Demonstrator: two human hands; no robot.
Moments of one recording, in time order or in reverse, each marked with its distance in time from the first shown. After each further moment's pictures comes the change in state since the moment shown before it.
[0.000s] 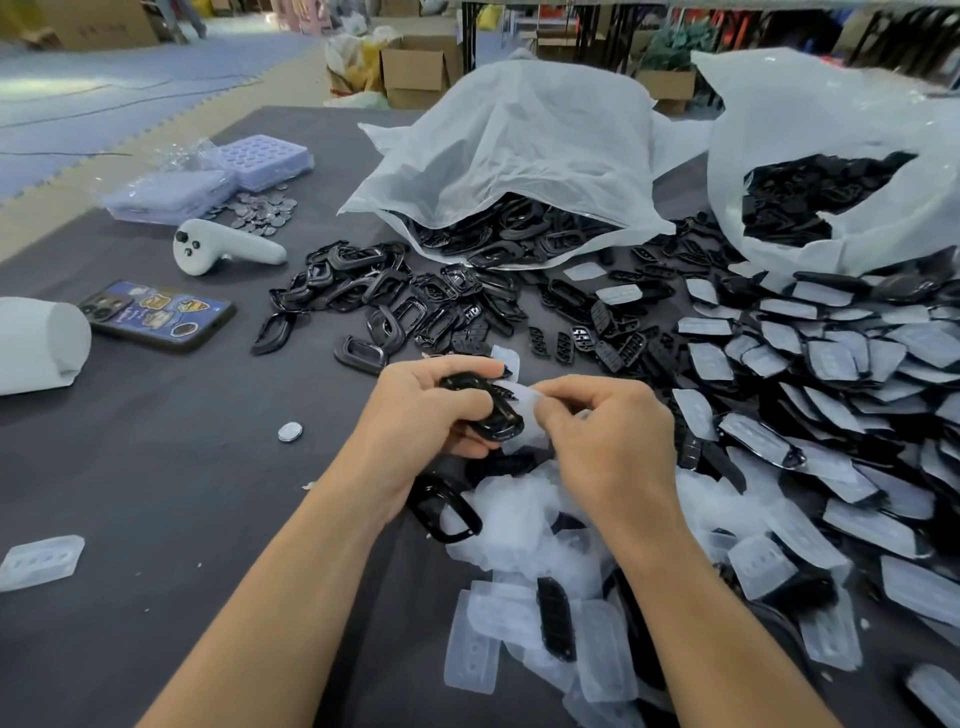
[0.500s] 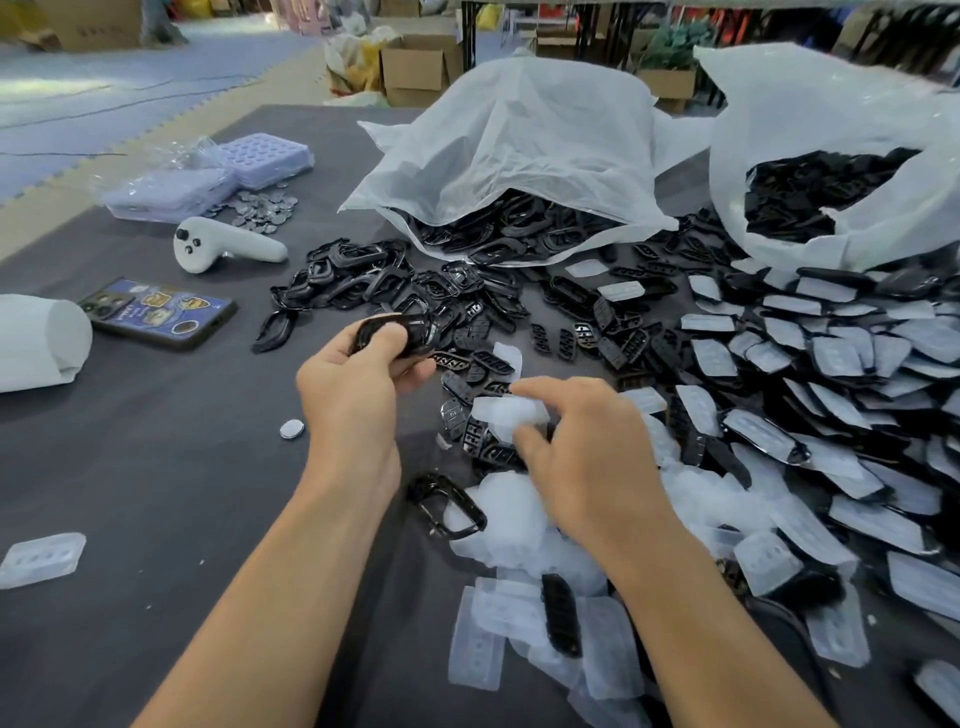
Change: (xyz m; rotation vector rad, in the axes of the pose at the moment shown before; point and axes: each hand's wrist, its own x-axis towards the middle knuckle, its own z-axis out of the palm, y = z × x) left_hand 0.009 0.005 -0.010 -0.447 0.505 0.156; right_hand -0.006 0.000 0.006 -0.370 -0.156 -0.181
